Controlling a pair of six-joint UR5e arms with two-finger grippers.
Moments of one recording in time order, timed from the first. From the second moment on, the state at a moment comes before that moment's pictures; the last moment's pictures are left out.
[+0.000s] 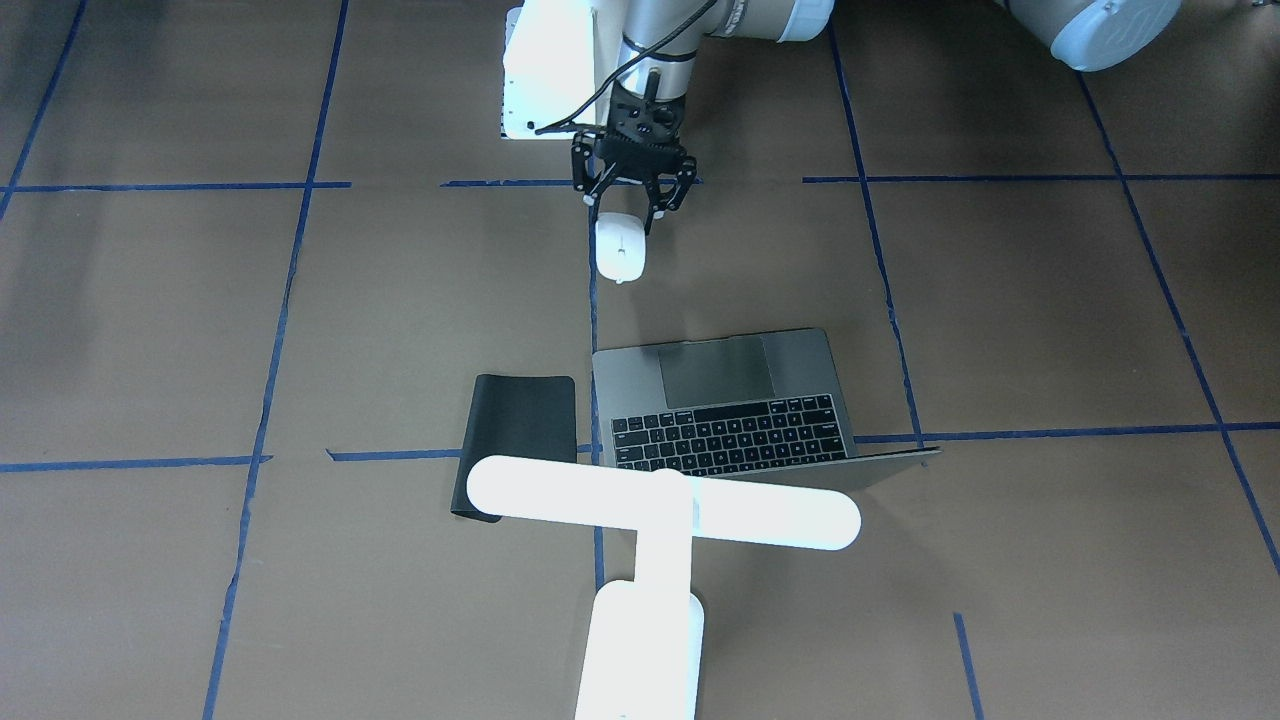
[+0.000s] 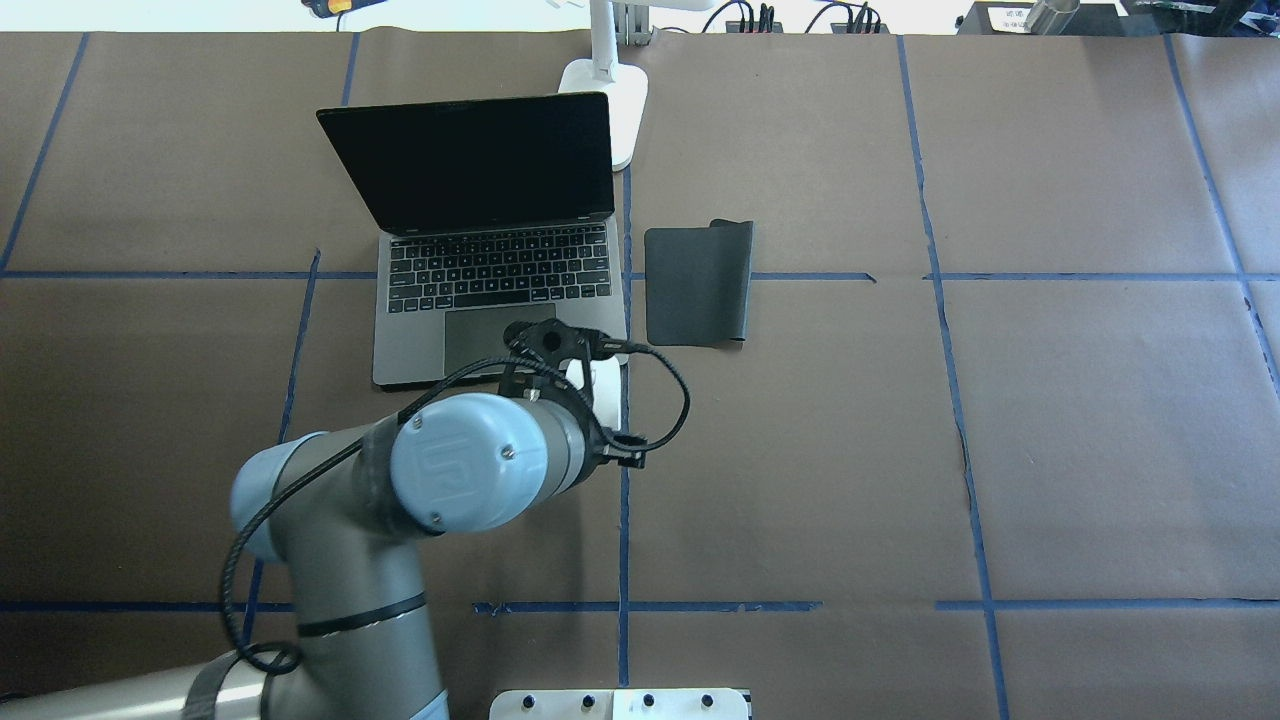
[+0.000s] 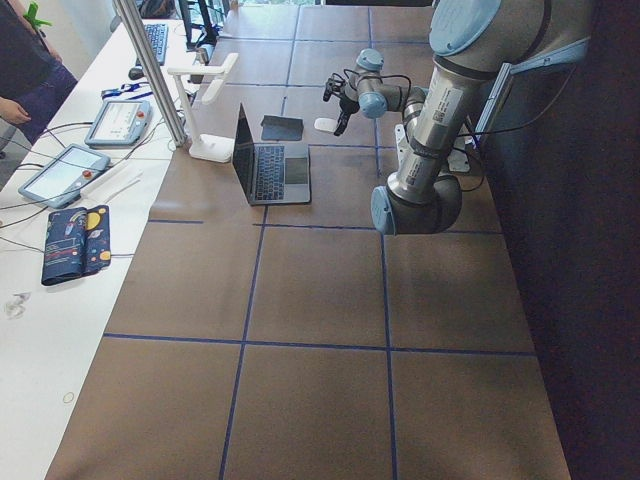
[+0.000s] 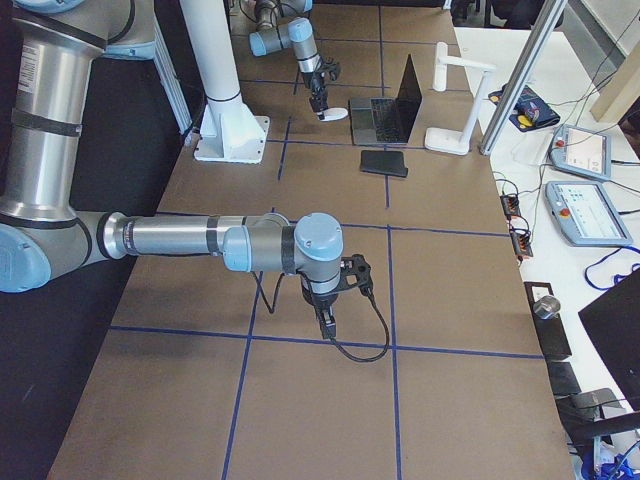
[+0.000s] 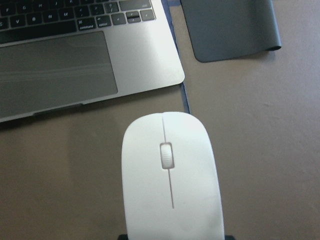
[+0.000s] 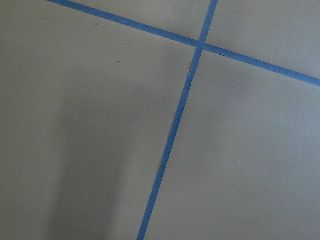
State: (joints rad) left arm -0.34 -2.26 -1.80 -1.66 -1.54 -1.23; right arm 1.55 -1.82 1.87 -1.57 2.31 -0.25
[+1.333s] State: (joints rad) left arm -0.55 -2.86 -0.78 -1.95 -1.78 -1.12; right arm 1.55 -1.82 1.87 -1.57 2.31 -0.24
